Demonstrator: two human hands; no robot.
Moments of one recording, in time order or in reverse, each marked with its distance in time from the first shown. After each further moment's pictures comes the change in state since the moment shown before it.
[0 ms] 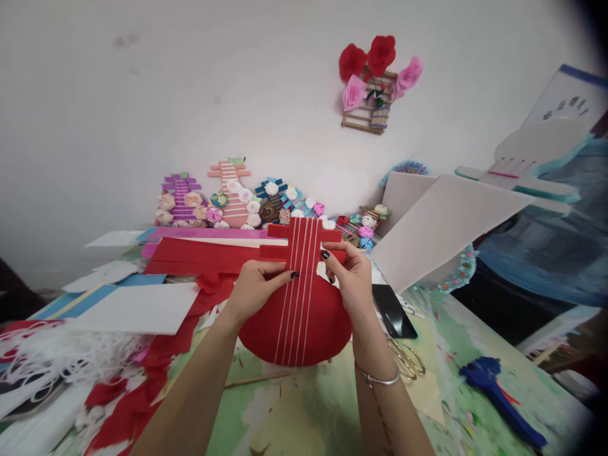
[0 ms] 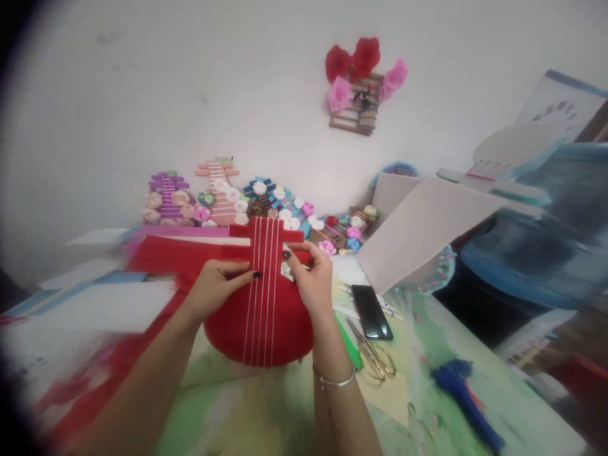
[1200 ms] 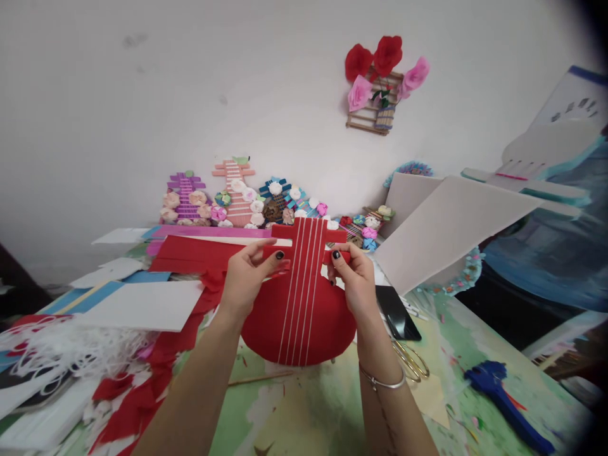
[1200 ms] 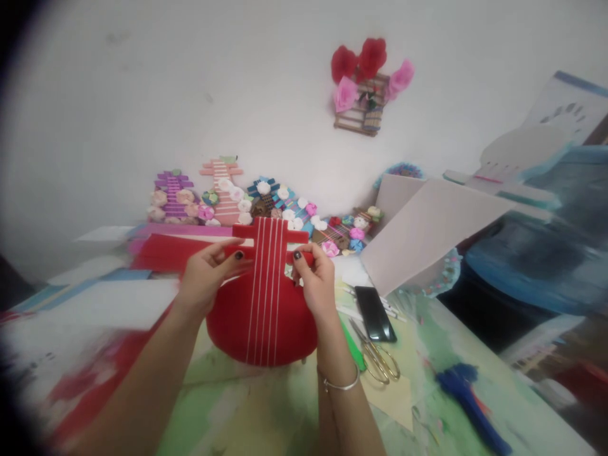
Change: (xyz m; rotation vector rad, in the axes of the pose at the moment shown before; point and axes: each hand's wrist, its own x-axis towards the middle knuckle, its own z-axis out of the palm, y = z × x) left_hand 0.000 0.009 -0.004 -0.489 0.285 -0.027; right_hand -0.003 0.002 0.001 0.106 -0.095 -0.004
